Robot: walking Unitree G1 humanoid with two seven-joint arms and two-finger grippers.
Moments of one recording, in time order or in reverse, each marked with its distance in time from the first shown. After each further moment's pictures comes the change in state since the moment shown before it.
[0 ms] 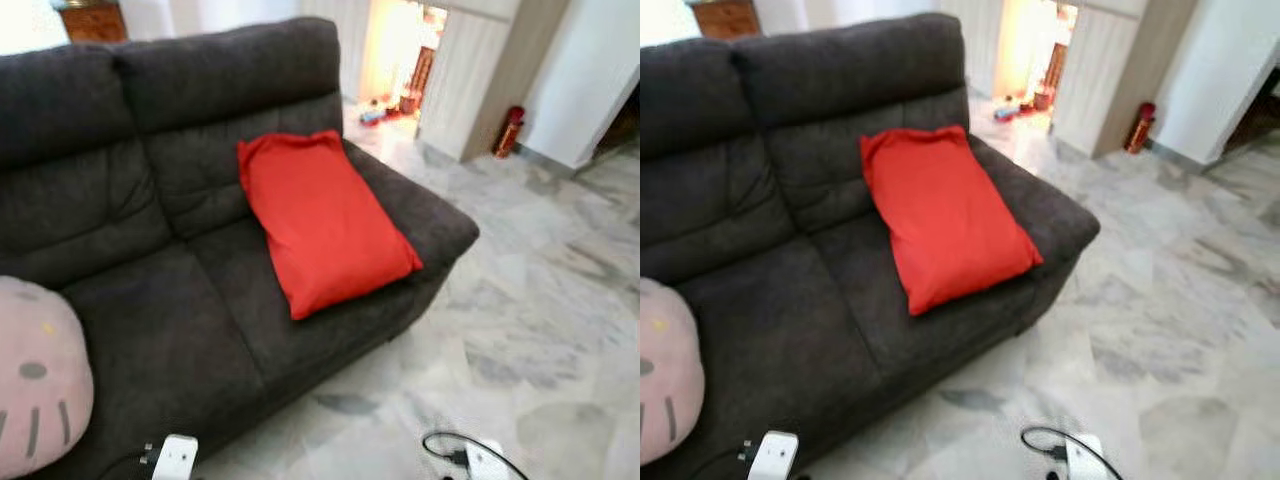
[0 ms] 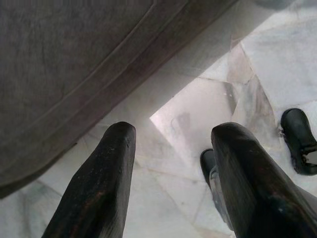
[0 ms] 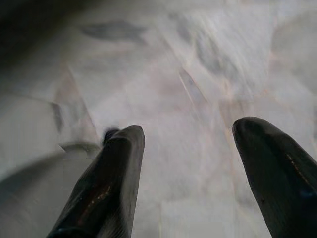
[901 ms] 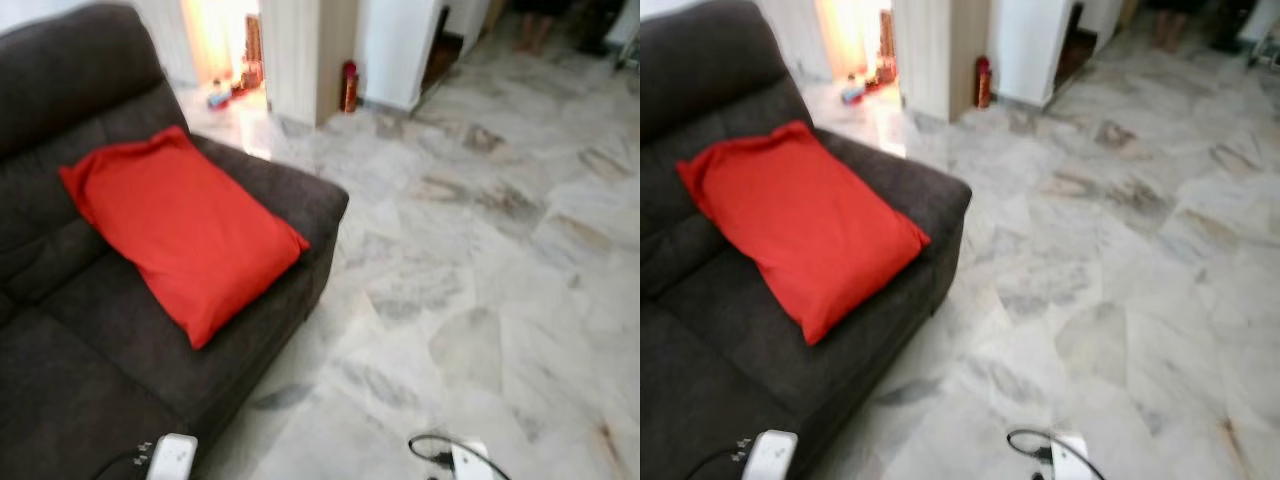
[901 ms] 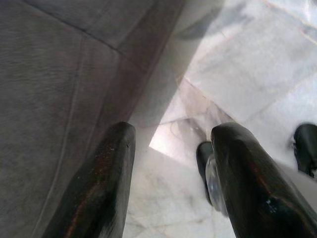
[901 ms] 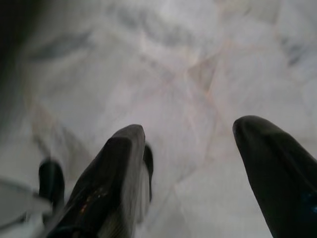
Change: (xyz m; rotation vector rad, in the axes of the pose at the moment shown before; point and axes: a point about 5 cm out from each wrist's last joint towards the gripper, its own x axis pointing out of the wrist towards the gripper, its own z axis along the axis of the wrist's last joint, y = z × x) left arm 0.001 -0.003 0.005 0.003 -0.016 0.011; right arm 0.008 0.042 0.023 -0.003 -0.060 0.042
